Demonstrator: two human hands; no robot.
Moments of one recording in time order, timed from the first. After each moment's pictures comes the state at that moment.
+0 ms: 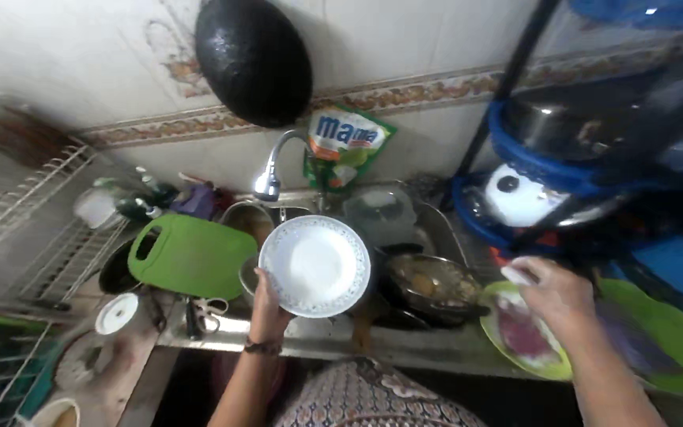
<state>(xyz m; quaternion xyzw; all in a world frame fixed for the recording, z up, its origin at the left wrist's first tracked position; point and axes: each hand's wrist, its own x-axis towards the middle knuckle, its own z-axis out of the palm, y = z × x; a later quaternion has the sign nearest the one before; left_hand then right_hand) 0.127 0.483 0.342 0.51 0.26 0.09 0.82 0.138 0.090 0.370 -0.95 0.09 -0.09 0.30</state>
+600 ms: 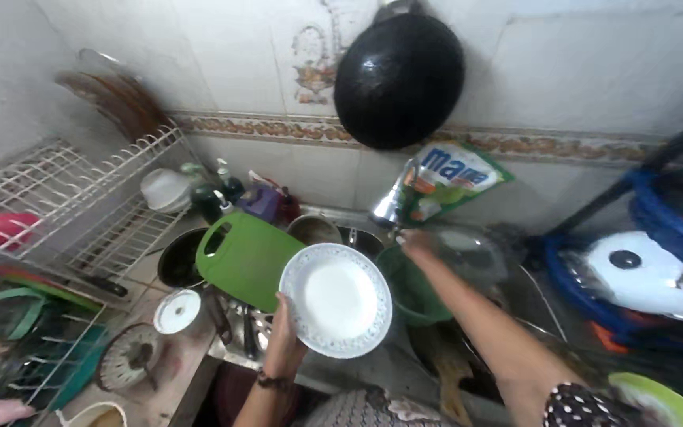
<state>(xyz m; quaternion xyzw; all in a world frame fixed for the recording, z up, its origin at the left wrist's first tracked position) 0.117 0.636 0.319 0.44 0.26 0.11 0.85 0.350 0.407 0.327 -0.96 -0.01 0.12 0.26</state>
